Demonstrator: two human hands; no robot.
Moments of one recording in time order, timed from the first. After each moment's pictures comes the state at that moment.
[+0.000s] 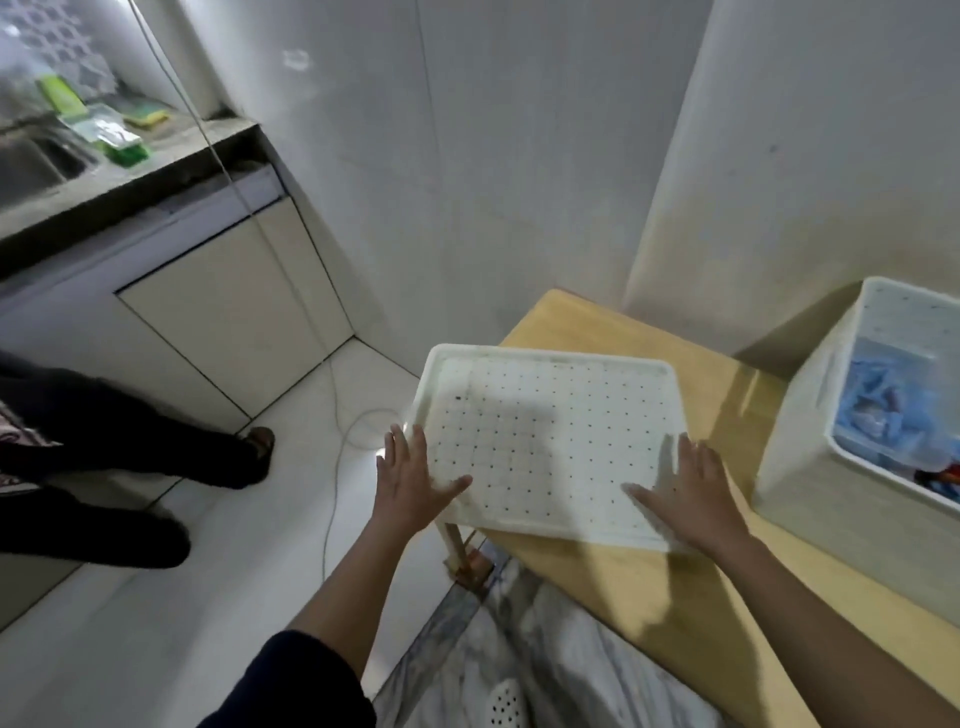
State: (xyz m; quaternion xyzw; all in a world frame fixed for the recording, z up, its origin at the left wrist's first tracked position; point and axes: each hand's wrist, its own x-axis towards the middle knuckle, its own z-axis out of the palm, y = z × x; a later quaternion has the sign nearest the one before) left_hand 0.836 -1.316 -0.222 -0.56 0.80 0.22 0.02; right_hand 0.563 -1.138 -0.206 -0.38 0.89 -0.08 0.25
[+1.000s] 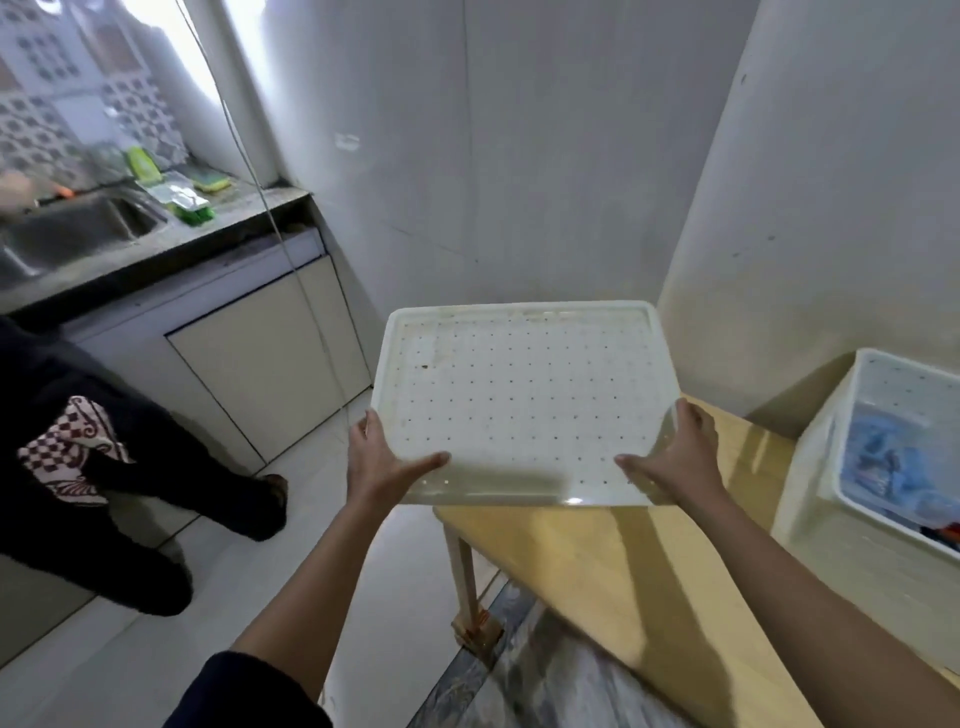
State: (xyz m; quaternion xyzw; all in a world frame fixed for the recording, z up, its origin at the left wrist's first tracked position) left_hand 0.879 -1.358 -0.119 -0.60 0.70 0.31 -0.22; right_hand 0.580 -1.207 -0.118 -0.38 0.85 -0.33 0.15
